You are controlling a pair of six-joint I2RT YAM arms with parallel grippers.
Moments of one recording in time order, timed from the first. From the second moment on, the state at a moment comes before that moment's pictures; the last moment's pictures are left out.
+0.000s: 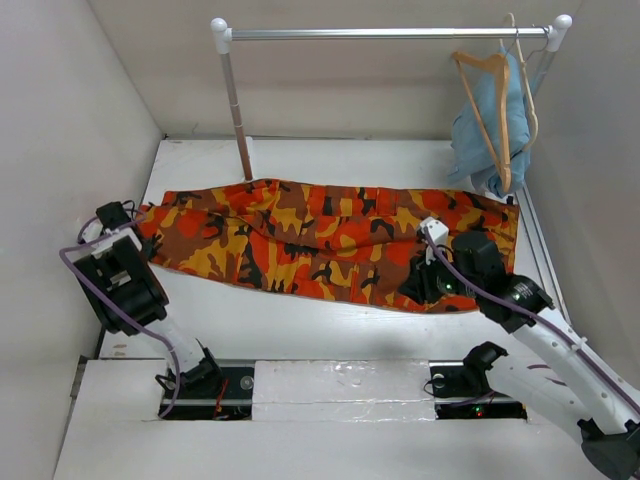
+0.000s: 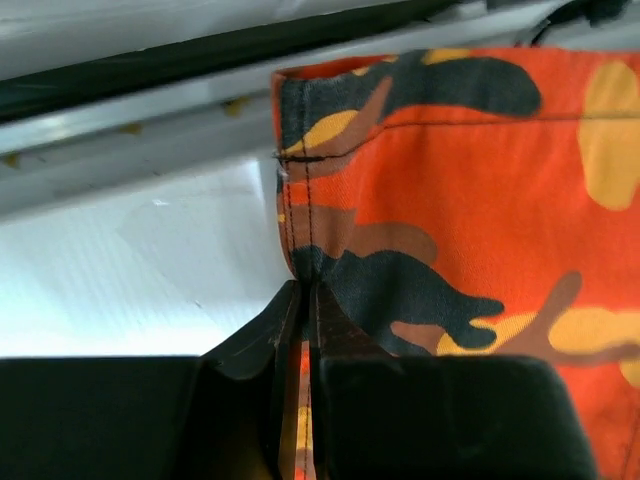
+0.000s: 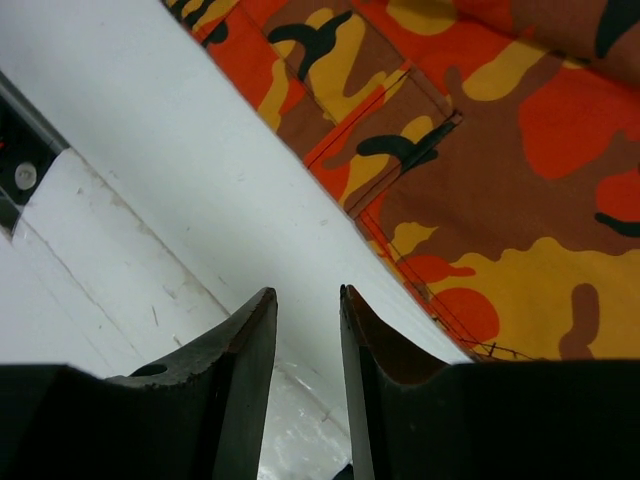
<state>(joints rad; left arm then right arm) 0.56 1.74 1.00 -0.28 -0.23 -0.79 0.58 0.74 0.76 -0.66 -0.32 0.16</state>
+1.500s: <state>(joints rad) 0.07 0.78 1.01 -0.62 -0.07 -0.61 -0.46 1.10 0.68 -0.86 0.11 0.49</state>
